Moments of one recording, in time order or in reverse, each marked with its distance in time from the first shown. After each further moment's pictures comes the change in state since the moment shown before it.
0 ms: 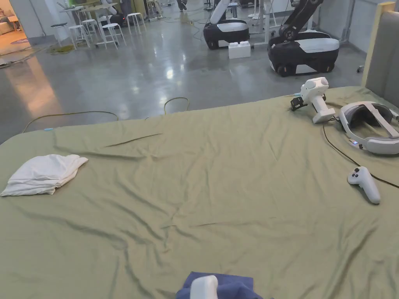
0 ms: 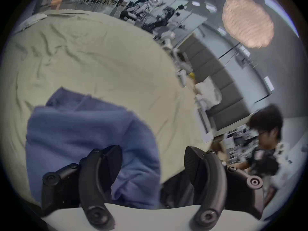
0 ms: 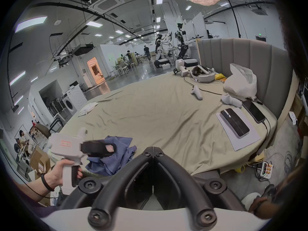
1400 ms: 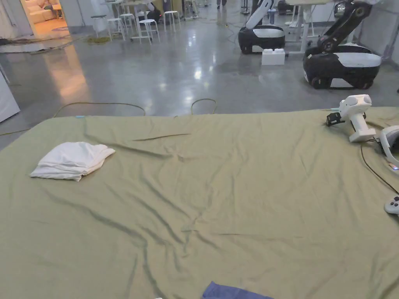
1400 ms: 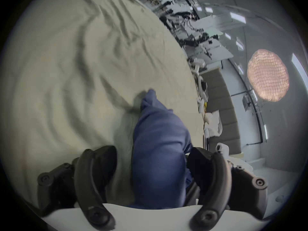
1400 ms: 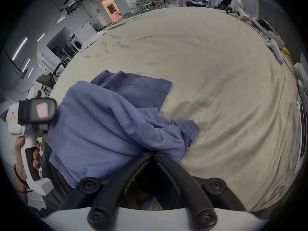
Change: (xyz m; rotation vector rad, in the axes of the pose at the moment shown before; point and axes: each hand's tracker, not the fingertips) left arm -0.118 -0.006 0.033 -0.023 0.048 0.365; right arm -0.085 -0.051 -0.270 -0.629 0.162 0.200
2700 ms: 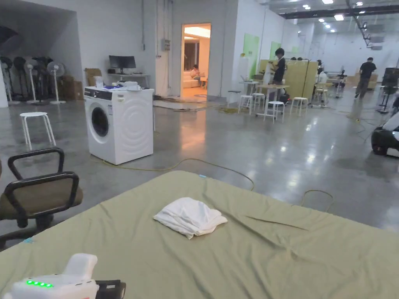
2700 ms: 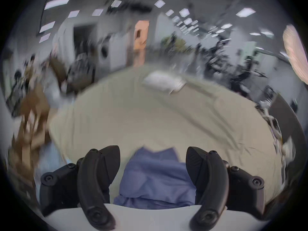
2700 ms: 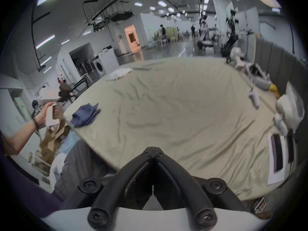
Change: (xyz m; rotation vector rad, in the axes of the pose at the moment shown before) left arm -0.019 0.076 0.324 0.728 0.795 -0.387; right arm -0.036 -0.022 0.173 0.435 0.004 0.165
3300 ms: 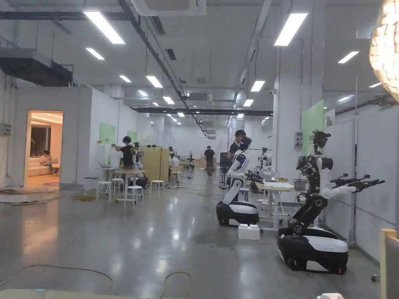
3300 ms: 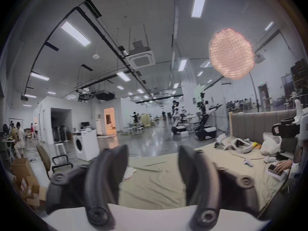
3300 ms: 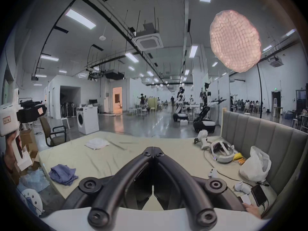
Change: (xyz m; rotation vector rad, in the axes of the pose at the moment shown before) left arm 0.243 -0.008 0.227 0.707 -0.190 -0.243; right arm -0.004 0.080 0.121 0.696 -0.216 0.095
